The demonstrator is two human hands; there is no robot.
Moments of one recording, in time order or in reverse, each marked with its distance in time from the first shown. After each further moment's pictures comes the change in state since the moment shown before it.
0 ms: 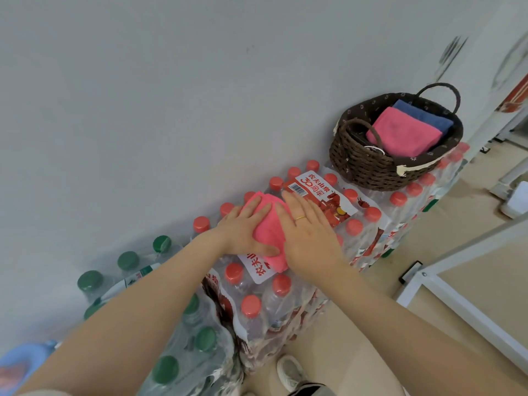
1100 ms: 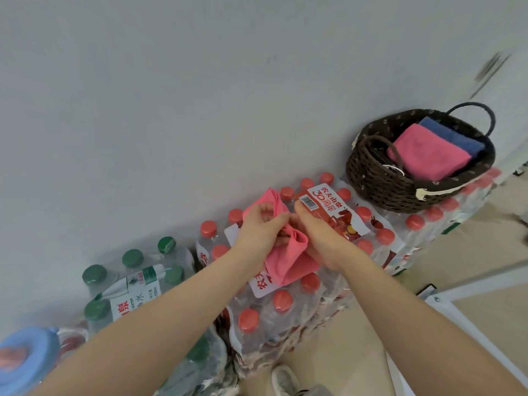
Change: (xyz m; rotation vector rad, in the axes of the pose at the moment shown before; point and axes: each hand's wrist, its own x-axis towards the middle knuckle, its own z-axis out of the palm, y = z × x) left_hand -0.006 0.062 -0.006 -1.543 0.542 -0.243; right_hand 0.048 0.026 0.001 1.698 -0.554 0.451
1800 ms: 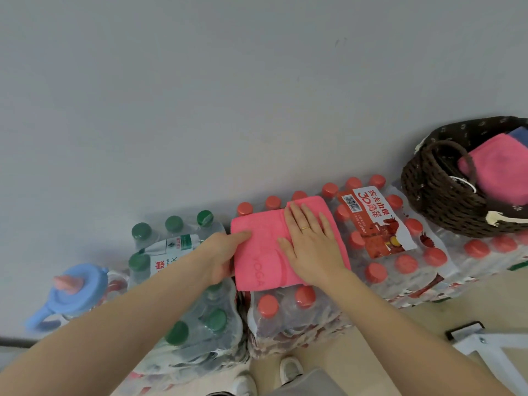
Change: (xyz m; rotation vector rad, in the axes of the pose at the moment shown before) left_hand -0.025 -0.022 -0.095 -0.067 0.252 -0.448; right_hand 0.020 0.043 0.031 -1.625 0.137 -0.399
